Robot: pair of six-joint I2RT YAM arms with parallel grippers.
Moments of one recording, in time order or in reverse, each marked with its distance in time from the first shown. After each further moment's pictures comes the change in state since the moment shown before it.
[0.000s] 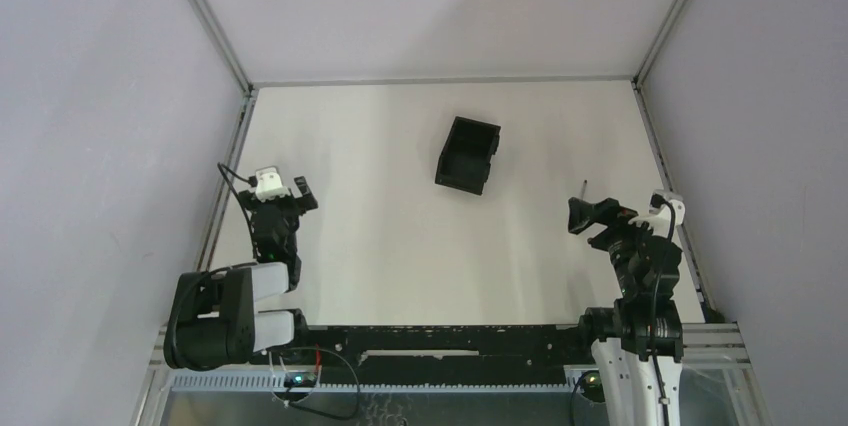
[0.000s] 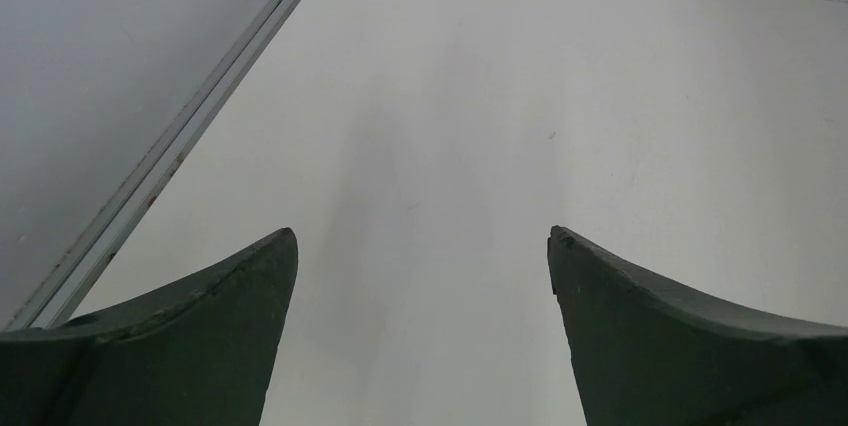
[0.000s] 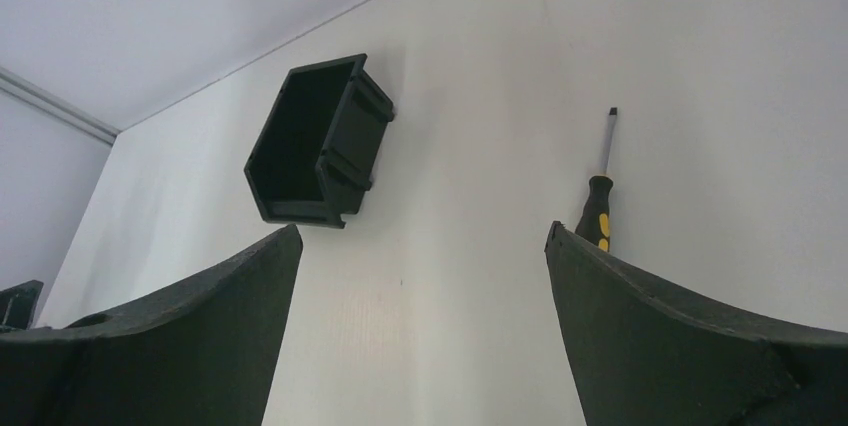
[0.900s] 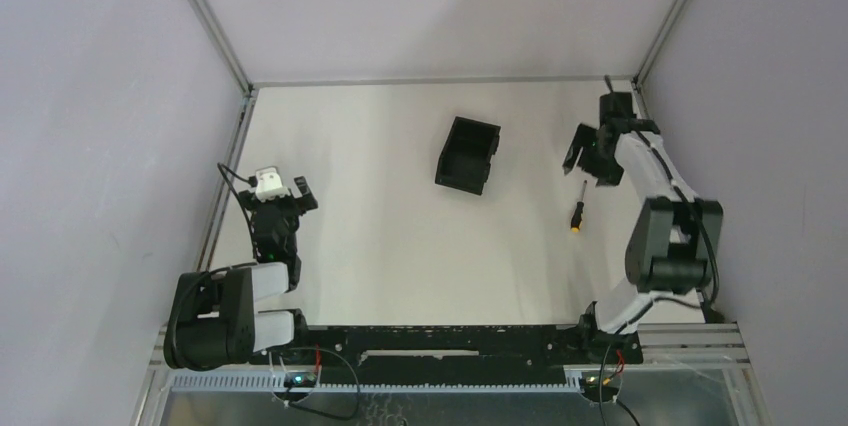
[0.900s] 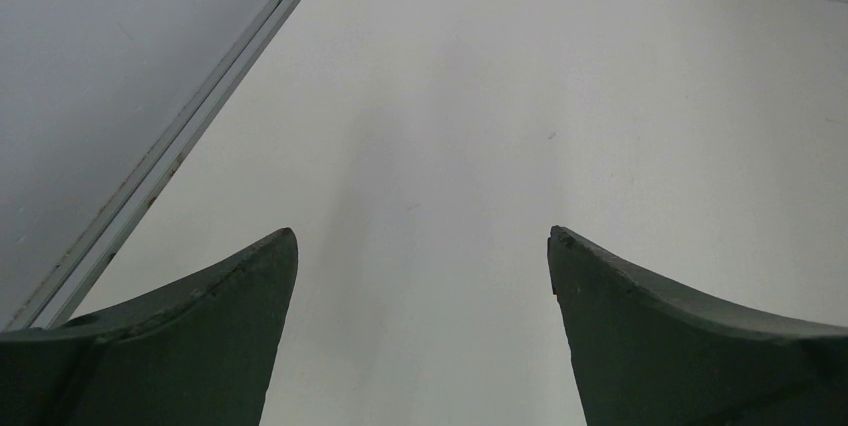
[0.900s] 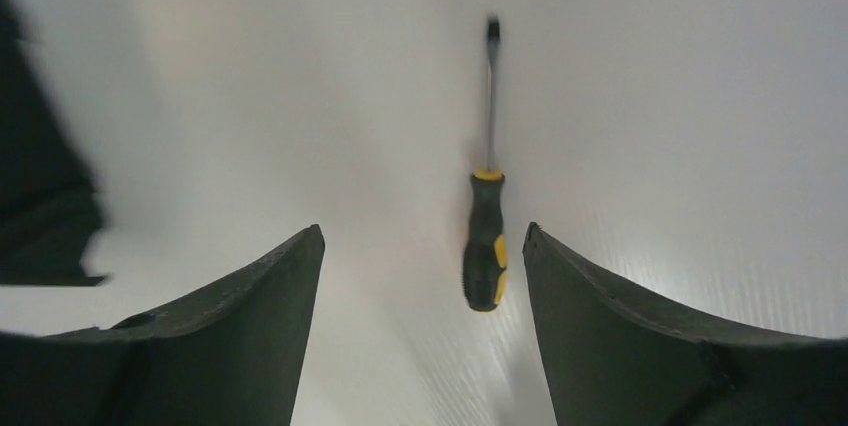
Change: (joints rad) left arm 0.000 0.000 0.000 0.000 0.000 0.000; right arm -0.037 1.390 0.805 -0.286 0.107 -0.143
